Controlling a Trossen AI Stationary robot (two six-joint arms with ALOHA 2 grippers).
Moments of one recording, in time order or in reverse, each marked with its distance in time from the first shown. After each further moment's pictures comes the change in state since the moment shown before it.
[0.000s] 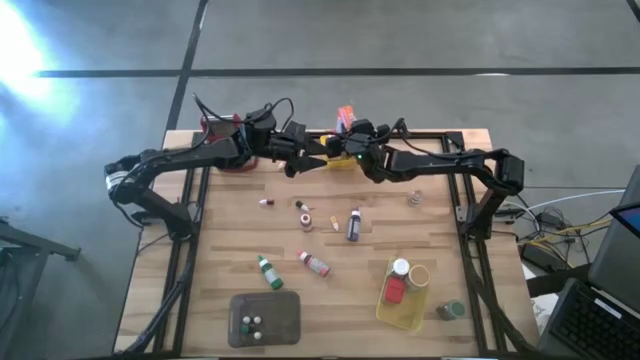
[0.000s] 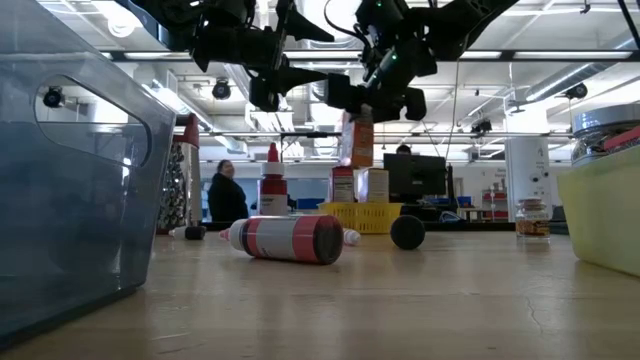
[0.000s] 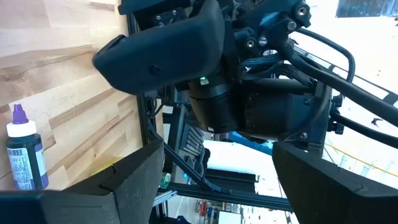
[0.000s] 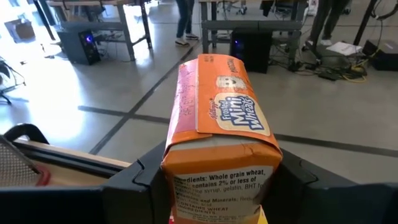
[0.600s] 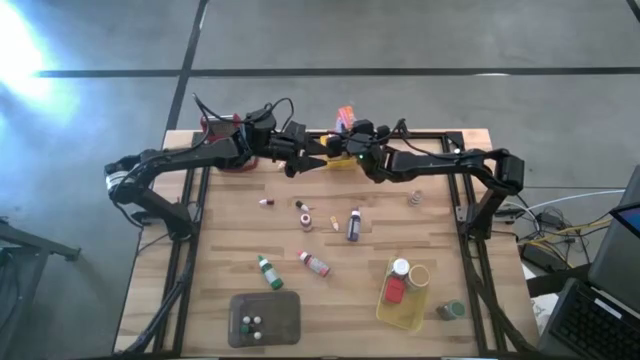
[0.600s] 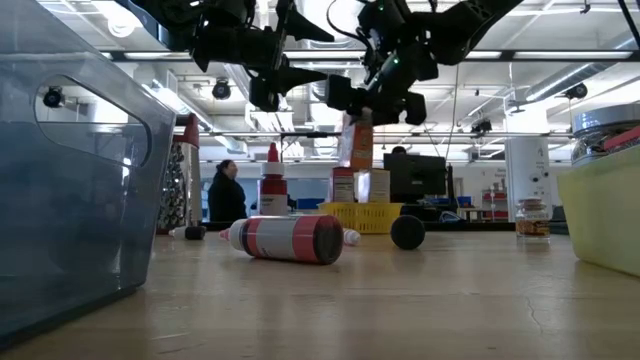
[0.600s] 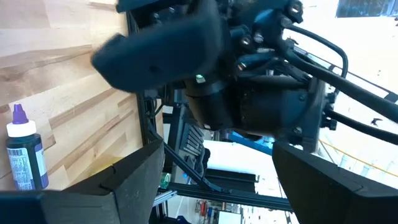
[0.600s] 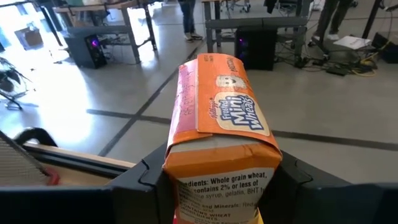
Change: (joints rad) left arm 0.000 0.000 0.000 0.000 0.000 0.000; right arm -0.010 0.000 -0.024 0.039 -0.023 0.025
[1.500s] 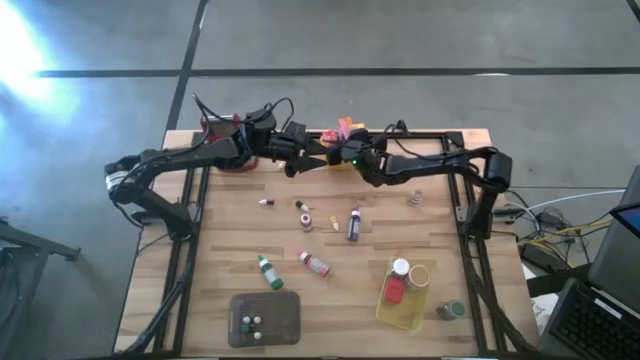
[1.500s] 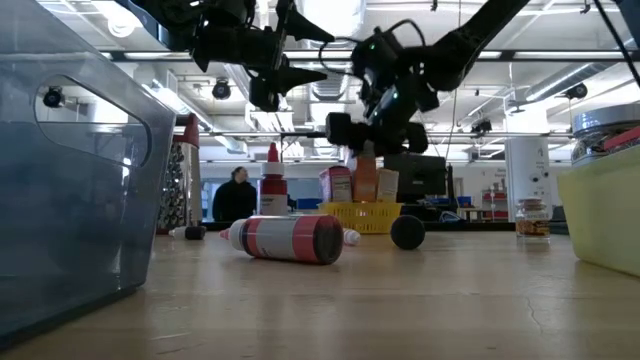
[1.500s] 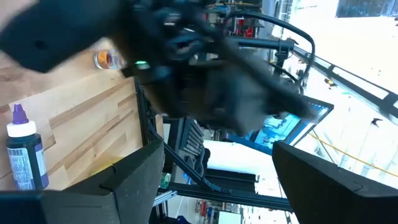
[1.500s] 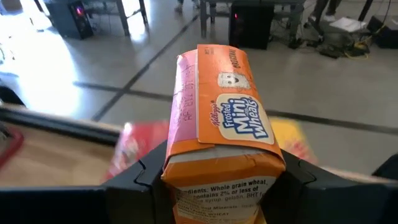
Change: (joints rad) left arm 0.000 0.000 0.000 0.000 0.000 0.000; right arm -0.023 0.093 -0.051 0.000 -0.040 0.052
